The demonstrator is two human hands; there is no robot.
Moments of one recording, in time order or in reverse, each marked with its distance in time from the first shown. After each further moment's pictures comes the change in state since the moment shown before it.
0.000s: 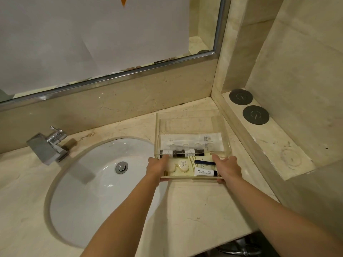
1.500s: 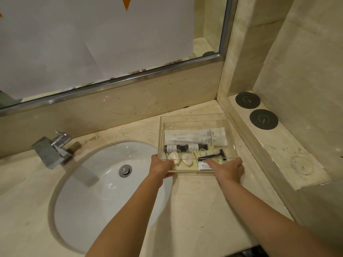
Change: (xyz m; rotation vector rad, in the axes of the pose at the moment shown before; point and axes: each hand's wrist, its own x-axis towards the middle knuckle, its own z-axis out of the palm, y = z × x) left_hand 0.020 0.008 0.003 -0.132 -0.022 0.109; right_hand 0.009 -0.007 0.028 0.096 0.185 -0.018
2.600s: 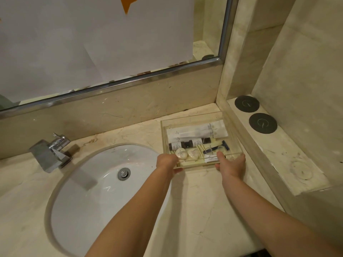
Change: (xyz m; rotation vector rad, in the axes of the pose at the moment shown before) left_hand -0.020 0.041 0.033 -0.103 0.036 -0.157; right_hand 0.056 0.015 0.021 0.342 0.012 0.046
